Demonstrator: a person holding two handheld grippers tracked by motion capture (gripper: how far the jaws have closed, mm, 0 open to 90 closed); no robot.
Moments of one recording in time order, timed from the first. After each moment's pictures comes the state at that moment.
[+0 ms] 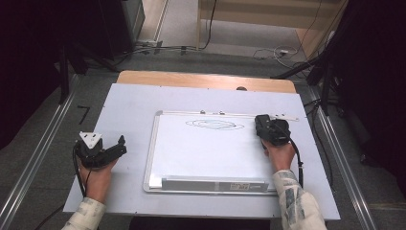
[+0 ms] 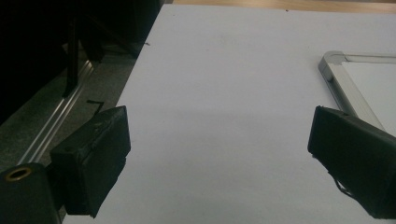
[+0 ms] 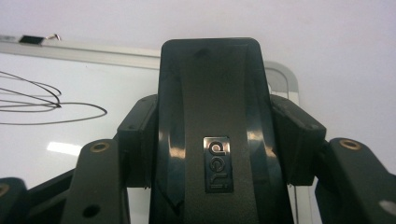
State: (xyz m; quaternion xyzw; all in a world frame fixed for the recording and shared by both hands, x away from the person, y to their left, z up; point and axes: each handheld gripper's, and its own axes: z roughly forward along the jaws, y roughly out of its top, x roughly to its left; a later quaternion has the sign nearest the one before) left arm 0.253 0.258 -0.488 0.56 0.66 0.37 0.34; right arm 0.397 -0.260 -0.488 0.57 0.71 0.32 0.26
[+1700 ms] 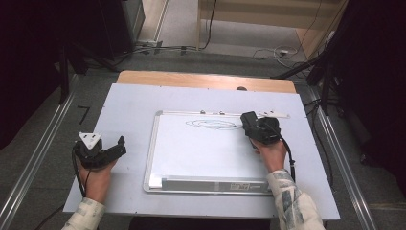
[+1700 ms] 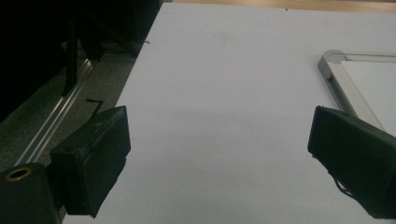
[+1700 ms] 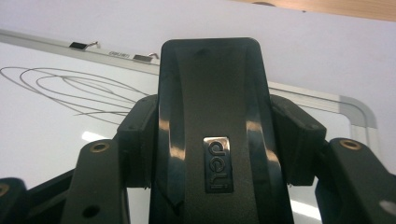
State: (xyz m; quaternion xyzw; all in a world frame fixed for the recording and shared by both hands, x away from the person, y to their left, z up) left arm 0.252 0.259 -0.487 0.56 0.66 0.37 0.34; right arm 0.381 -0.220 -0.461 0.52 0.74 0.36 0.22
